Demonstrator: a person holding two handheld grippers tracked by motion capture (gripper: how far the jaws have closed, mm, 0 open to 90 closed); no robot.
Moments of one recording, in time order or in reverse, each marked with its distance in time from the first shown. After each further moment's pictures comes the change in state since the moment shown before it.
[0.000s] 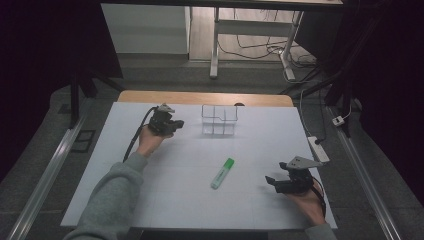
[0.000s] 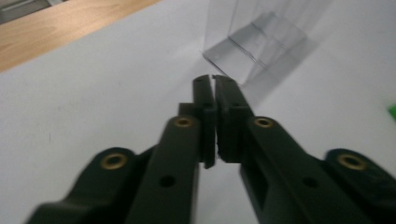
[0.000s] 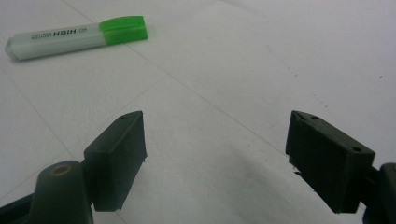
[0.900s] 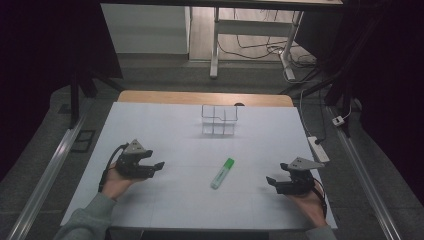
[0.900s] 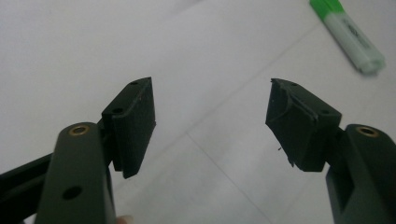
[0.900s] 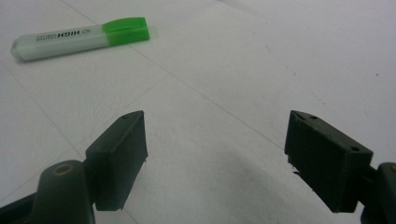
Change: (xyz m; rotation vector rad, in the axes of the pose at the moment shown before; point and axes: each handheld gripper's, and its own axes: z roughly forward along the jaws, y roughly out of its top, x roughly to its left) left arm -0.056 -0.104 -0.092 0.023 0.023 0.011; right arm 0.002 -0.001 -0.004 -0.004 -0.007 0.005
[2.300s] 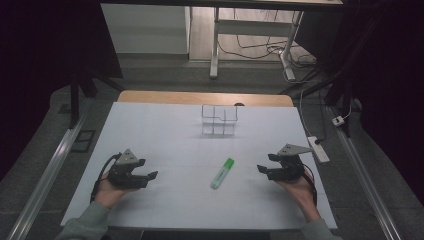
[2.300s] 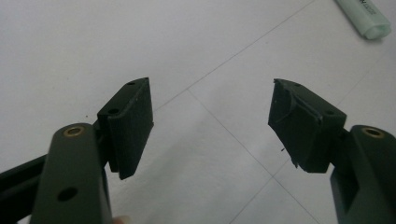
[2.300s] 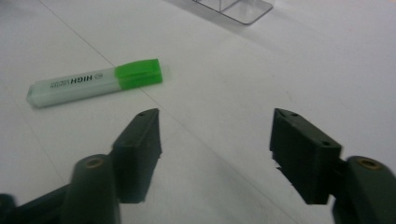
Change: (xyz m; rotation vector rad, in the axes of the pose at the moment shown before) left arm 0.000 -0.022 -0.009 0.012 0.015 -0.018; right arm -0.001 0.042 0.024 0.015 0.071 -0.001
